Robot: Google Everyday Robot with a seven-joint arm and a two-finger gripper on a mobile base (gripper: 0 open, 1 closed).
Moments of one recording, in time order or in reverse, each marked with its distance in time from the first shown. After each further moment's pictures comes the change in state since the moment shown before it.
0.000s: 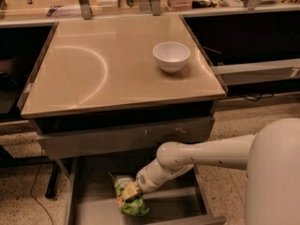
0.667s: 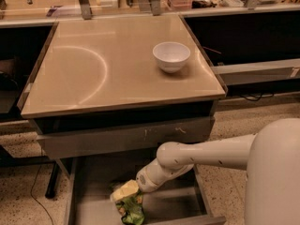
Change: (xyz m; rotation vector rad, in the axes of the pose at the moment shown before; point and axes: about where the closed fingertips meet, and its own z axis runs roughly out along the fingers) arm 0.000 0.000 0.000 0.000 0.000 0.000
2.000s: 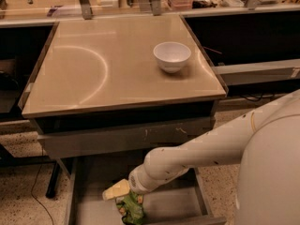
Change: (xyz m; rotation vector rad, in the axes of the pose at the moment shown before) arm -0.003 0.036 -0.034 0.244 -0.098 0.046
